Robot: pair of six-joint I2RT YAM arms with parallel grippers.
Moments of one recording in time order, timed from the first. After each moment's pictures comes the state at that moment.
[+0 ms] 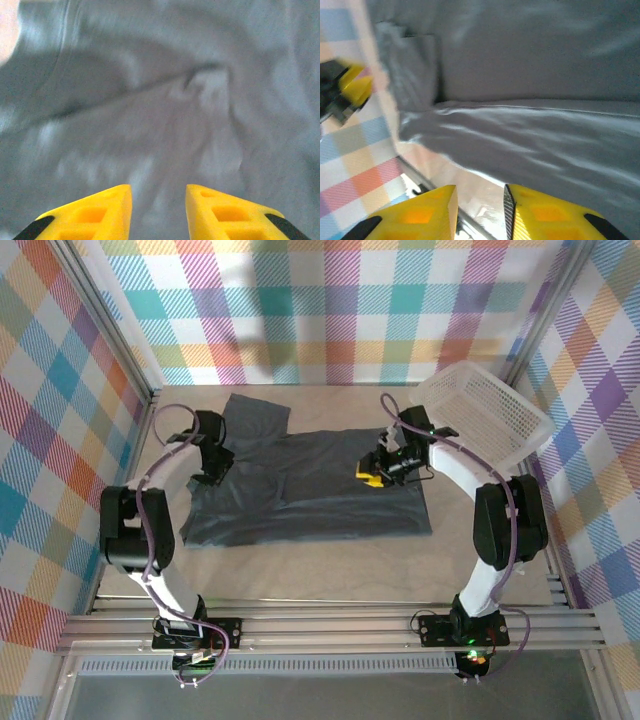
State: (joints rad) left arm -0.09 1.69 1.20 -0.71 -0.08 -1.14; right arm 0.28 1.76 1.27 -0.71 -0.70 0.59
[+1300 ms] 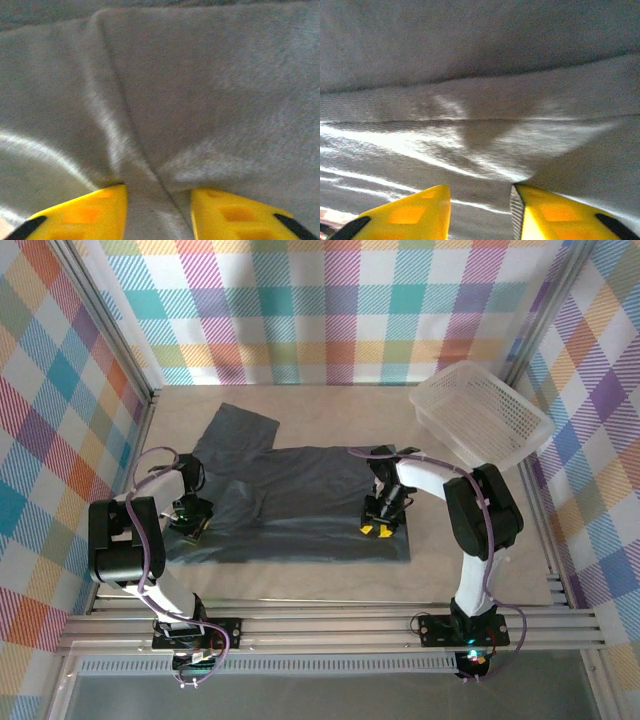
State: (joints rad) left arm 0.10 1.63 0.94 -0.90 -0.10 -1.13; right arm 0.48 1.88 1.21 -0.98 -0.34 0.57
